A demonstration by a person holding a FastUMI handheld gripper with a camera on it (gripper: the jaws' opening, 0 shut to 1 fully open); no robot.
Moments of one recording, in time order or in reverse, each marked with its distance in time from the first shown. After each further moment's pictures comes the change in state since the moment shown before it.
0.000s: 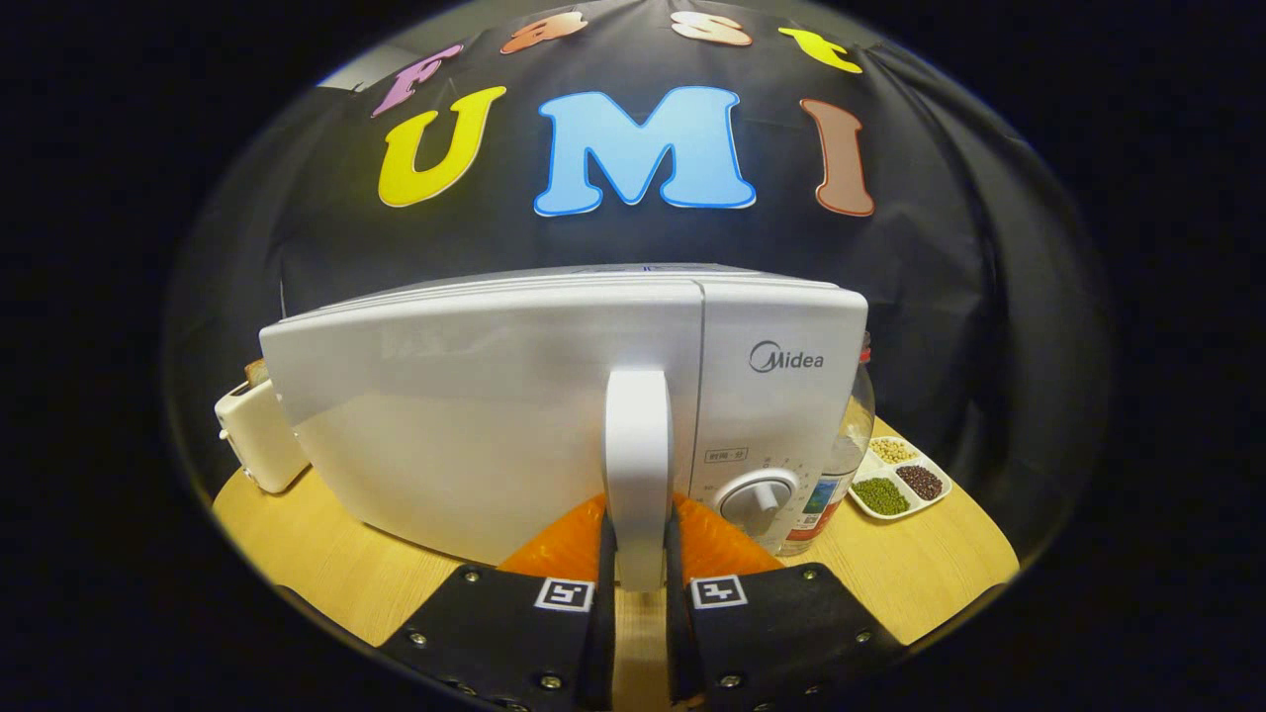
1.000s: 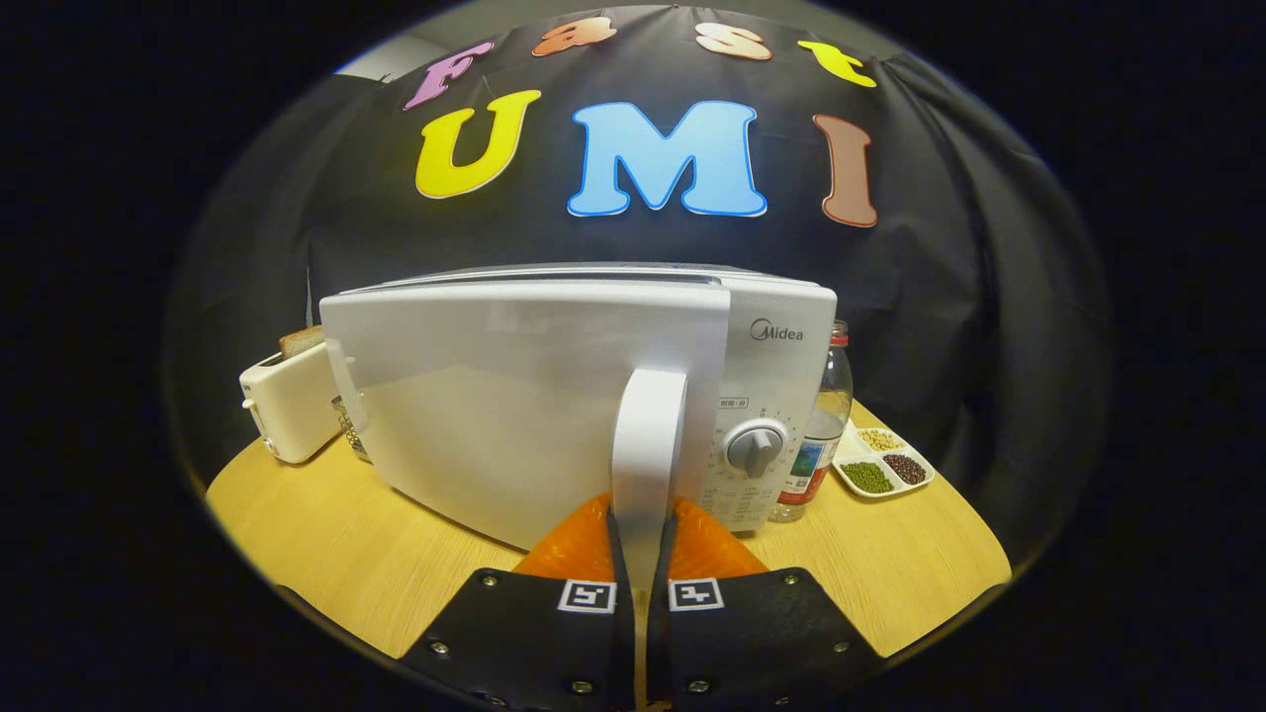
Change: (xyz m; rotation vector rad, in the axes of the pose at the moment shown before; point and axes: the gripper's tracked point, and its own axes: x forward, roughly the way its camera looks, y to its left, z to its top) arm -0.065 0.020 -0.024 -0.046 -0.001 0.020
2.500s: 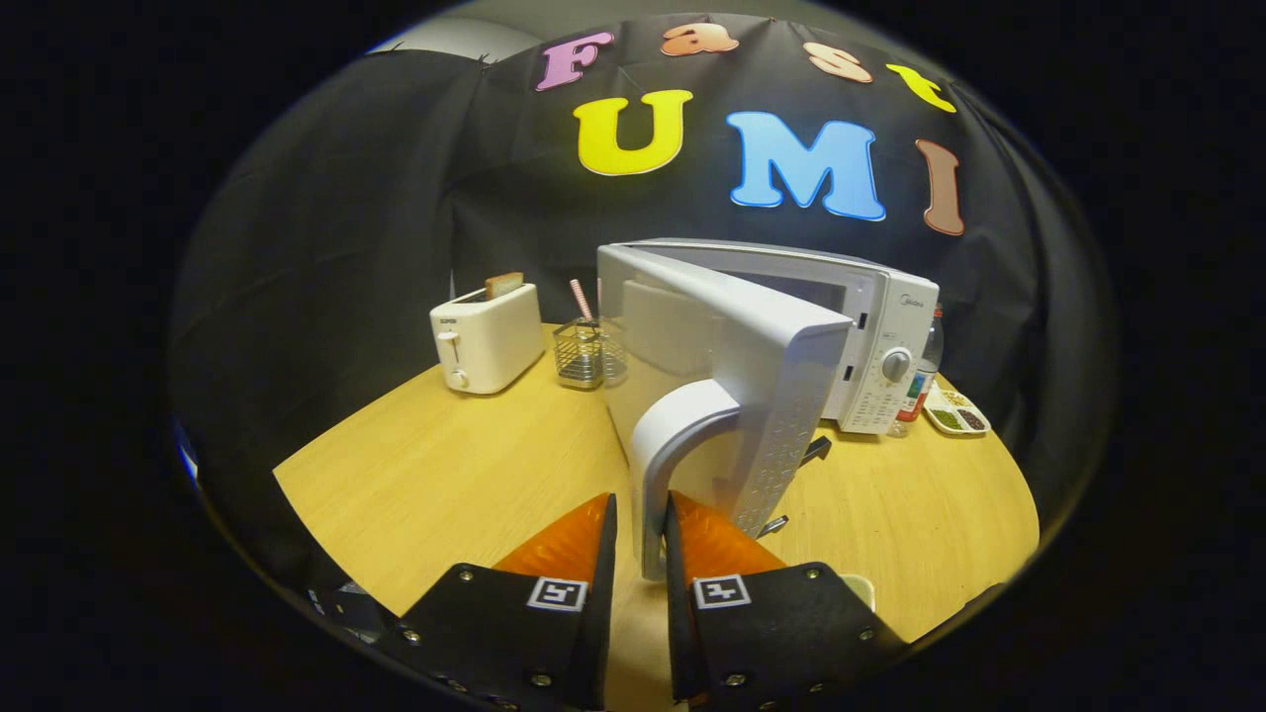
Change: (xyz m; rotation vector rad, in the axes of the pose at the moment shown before) arm -0.173 0.188 -0.061 -0.093 0.092 0.278
